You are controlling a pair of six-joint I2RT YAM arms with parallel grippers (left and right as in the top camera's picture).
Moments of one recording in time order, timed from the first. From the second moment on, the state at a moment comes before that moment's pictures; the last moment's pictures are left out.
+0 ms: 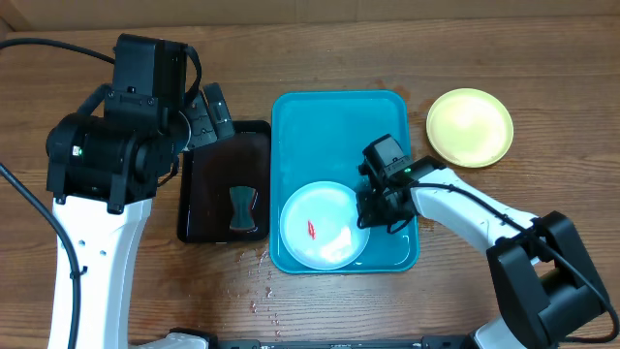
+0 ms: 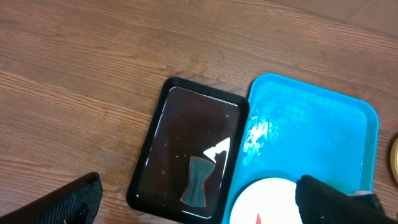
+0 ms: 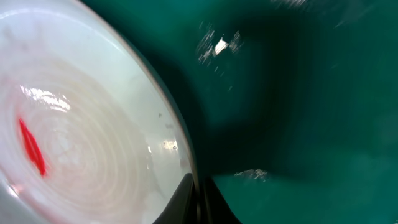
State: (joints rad) left arm -0.22 1.45 1.91 -1.41 -0.24 -0.47; right arm 0.49 1.74 1.00 -0.66 -0.22 0.33
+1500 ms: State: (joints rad) left arm -0.22 1.45 1.90 -1.43 -0.09 -0.47; right arm 0.35 1.76 1.03 -0.40 -0.09 0.39
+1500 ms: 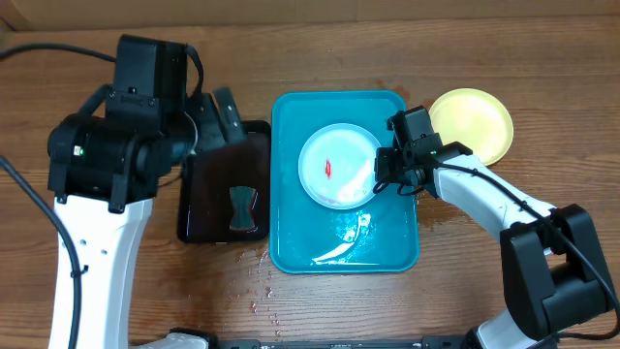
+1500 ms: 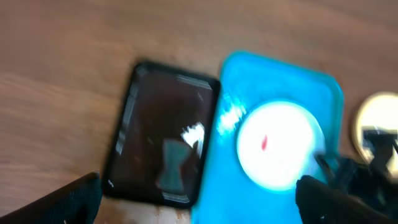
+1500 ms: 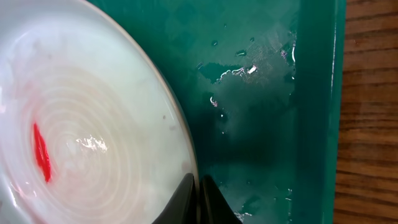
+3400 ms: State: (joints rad) left arm -0.22 1.53 0.98 -0.81 -0.01 -0.48; right arm 0.35 1.76 1.03 -0.41 -0.08 0.38
